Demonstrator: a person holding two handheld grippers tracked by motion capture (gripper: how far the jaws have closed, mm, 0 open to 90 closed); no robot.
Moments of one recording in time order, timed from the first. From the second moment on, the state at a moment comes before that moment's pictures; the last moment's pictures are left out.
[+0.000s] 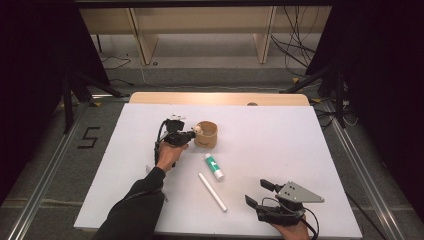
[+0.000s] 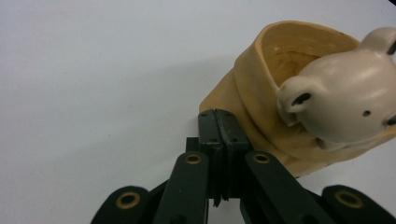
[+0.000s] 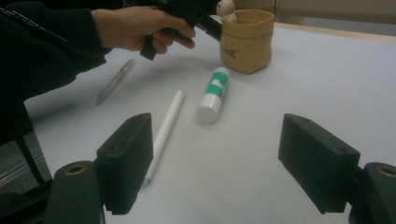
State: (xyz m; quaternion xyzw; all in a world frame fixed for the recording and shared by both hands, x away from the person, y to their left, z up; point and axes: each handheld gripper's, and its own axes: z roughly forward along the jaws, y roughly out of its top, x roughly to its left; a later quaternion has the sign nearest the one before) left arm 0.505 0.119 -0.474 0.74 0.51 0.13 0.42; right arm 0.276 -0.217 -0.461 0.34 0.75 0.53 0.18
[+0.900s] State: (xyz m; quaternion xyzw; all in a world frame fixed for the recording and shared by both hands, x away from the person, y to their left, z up) left arm 0.510 0.083 -0.472 0.75 0.49 0.12 0.43; right arm 0.276 -0.216 -0.462 0.34 0.76 0.53 0.17
